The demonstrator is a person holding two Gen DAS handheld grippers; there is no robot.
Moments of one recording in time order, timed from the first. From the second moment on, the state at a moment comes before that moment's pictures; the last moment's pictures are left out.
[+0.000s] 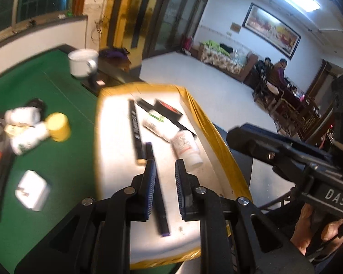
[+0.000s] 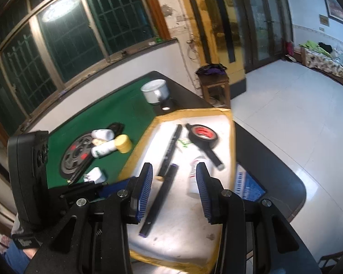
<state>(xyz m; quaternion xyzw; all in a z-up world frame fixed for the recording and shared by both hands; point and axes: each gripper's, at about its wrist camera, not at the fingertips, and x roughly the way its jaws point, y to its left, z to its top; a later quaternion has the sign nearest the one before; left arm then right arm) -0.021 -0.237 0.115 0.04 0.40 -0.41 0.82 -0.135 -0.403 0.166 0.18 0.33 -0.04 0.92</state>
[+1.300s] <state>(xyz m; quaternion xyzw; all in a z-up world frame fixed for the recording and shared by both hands) 0.136 -0.057 0.032 0.12 0.48 -0.24 0.83 -0.081 -0.251 0.143 0.12 0.40 0.14 0.90</state>
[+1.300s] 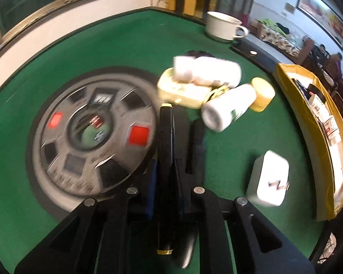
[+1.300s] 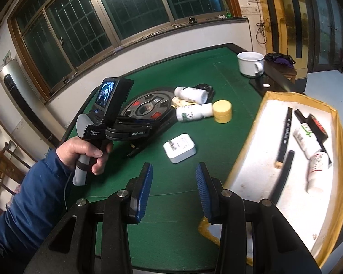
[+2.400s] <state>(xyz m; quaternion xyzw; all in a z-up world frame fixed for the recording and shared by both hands) 0.041 0.028 0.027 0.04 0.44 -0.13 0.89 0.098 -0.123 0.056 0.04 0.53 0.05 0.85</state>
